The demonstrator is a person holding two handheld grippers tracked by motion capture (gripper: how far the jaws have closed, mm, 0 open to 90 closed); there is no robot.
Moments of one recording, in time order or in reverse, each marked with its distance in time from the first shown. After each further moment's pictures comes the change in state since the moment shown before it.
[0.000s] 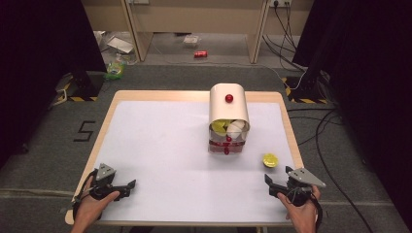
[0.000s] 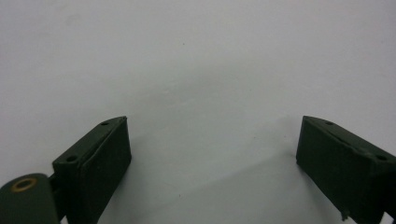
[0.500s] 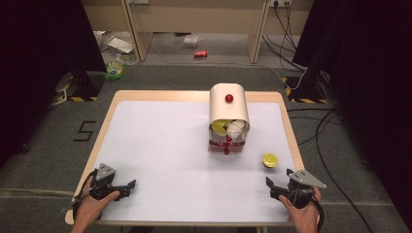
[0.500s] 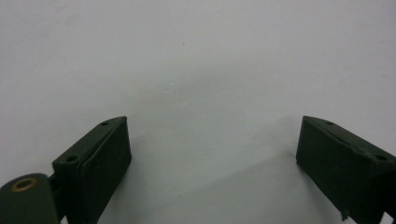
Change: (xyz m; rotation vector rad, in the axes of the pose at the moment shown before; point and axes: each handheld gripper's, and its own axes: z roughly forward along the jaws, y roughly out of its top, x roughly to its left) left arm 0.000 0.000 0.000 -0.001 0.000 -0.001; right arm -0.003 -0.006 -0.002 0.025 -0.003 -0.002
